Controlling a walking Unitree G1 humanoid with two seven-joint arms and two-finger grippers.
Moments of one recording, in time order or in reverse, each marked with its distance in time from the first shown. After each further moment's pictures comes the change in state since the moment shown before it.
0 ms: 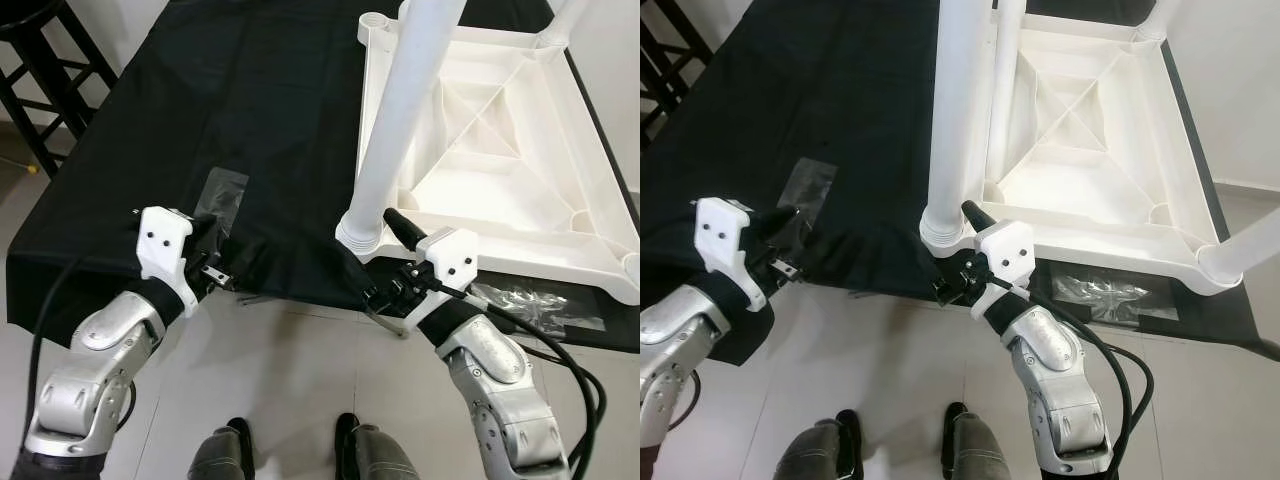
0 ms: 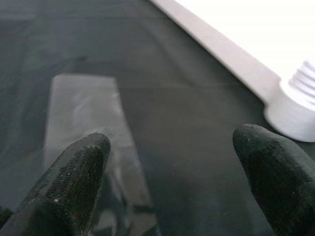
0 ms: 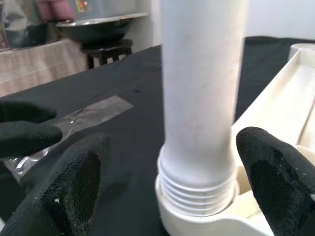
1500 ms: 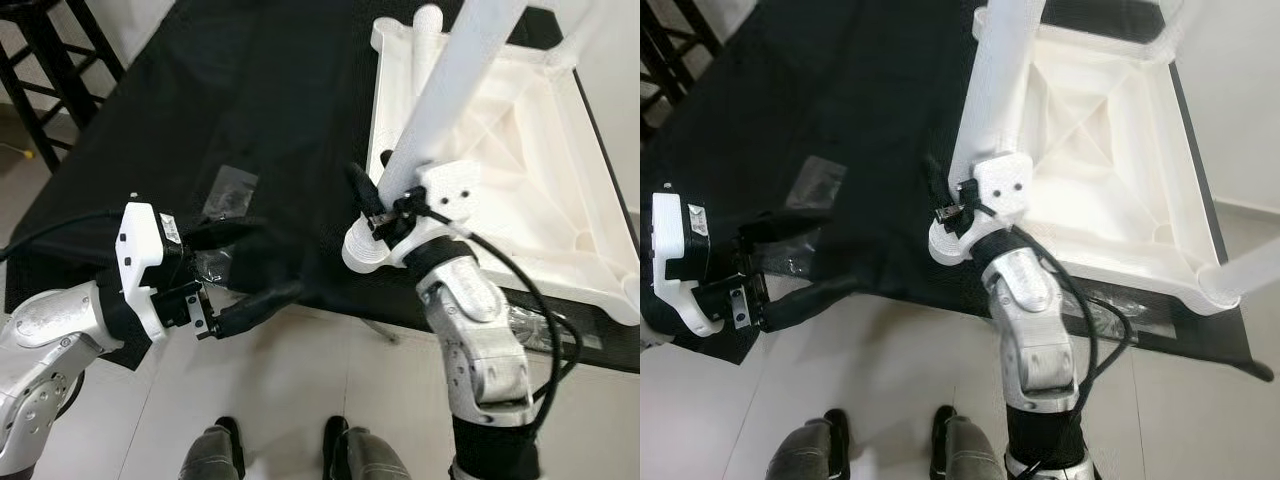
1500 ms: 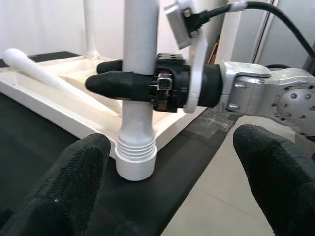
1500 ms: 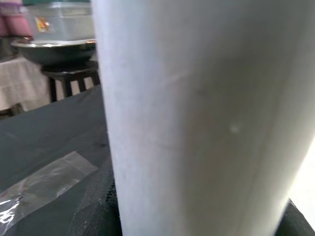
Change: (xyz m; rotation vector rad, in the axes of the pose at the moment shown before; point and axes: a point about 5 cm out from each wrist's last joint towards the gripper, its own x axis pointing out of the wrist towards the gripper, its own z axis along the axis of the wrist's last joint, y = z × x) left arm -0.034 -0.022 0.073 0.136 -0.148 -0.686; right arm 0.057 -0.001 0.026 -0.012 -0.010 -0.138
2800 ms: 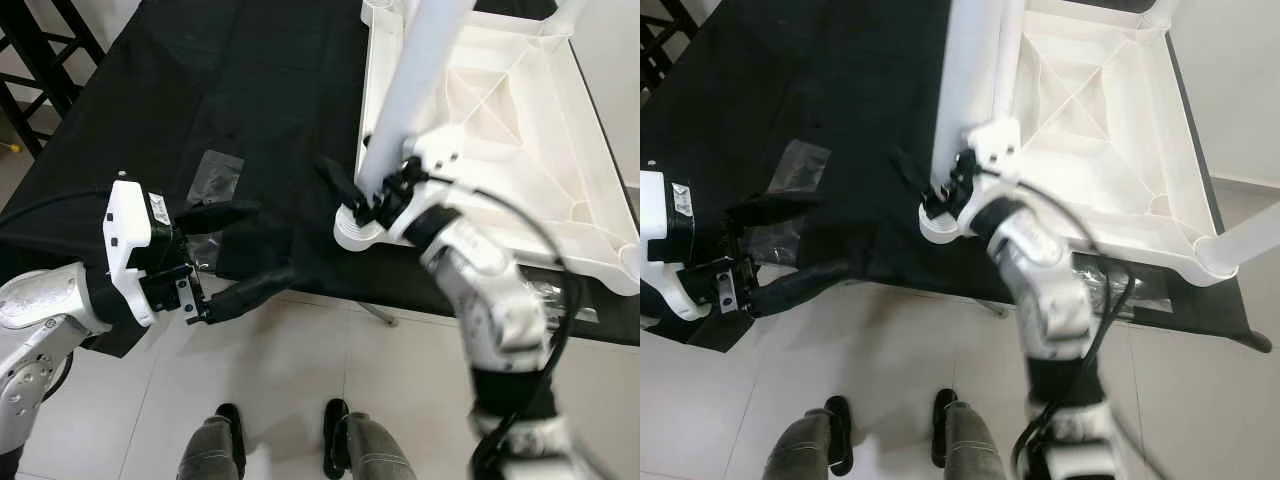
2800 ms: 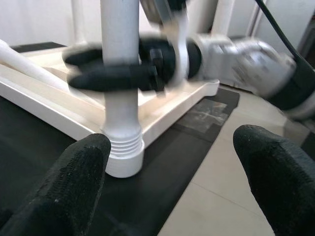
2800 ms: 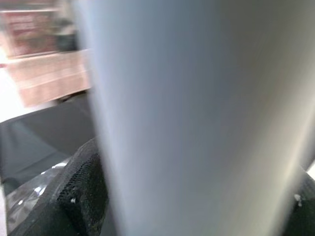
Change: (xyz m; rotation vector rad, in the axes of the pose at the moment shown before) left arm 0.002 0.007 0.010 0.018 0.002 -0.025; right arm 0.028 -0.030 0.046 -0.044 -0.070 0.455
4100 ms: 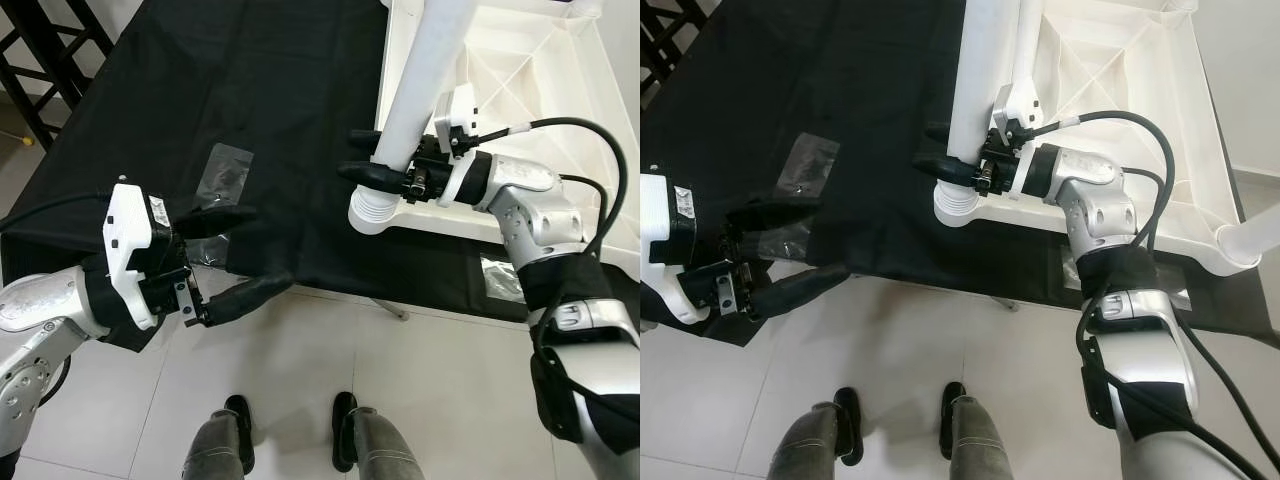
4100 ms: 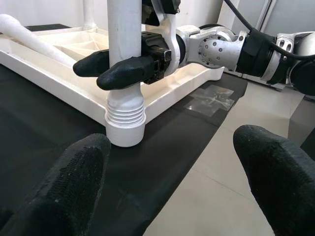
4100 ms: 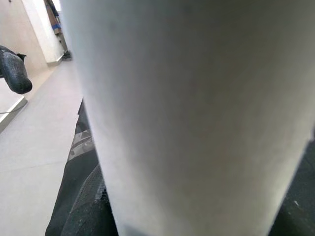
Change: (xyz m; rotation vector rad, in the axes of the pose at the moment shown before) left arm -0.007 0.002 0.000 -0.001 0.034 0.026; right arm 0.002 -0.052 -0.017 0.009 0.074 0.394
